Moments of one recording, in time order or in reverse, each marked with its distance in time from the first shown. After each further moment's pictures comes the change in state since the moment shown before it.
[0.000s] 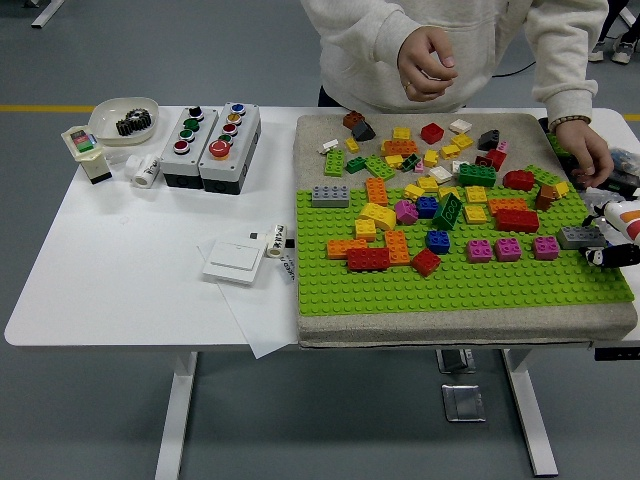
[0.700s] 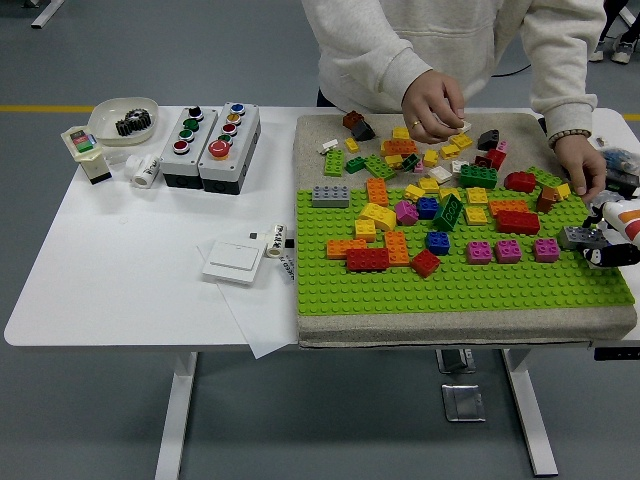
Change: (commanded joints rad) left arm -0.009 -0.001 0.008 -0.003 -0.010 0.000 -0.003; right arm -0.001 0.002 -0.013 0.001 0.003 -0.044 0.010
